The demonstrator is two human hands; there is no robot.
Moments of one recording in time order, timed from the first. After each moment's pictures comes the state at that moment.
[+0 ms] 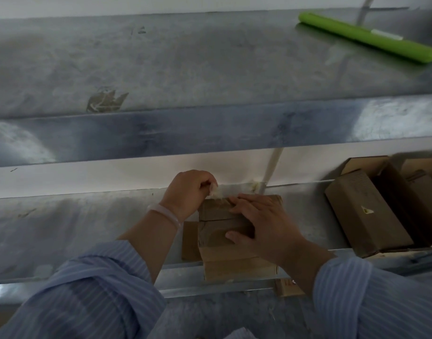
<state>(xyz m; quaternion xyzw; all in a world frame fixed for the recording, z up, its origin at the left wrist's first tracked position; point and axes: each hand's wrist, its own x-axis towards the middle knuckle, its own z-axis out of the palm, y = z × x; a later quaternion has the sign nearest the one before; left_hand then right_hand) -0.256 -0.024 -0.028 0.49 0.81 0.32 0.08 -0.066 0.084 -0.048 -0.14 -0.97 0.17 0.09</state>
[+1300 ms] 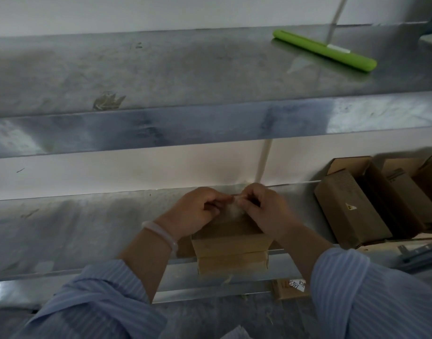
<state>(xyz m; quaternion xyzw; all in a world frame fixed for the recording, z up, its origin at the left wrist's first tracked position) -0.206 -0.038 -0.015 0.48 0.77 0.33 0.26 -0.065 0.098 -0.022 -0.26 -0.88 0.39 0.11</state>
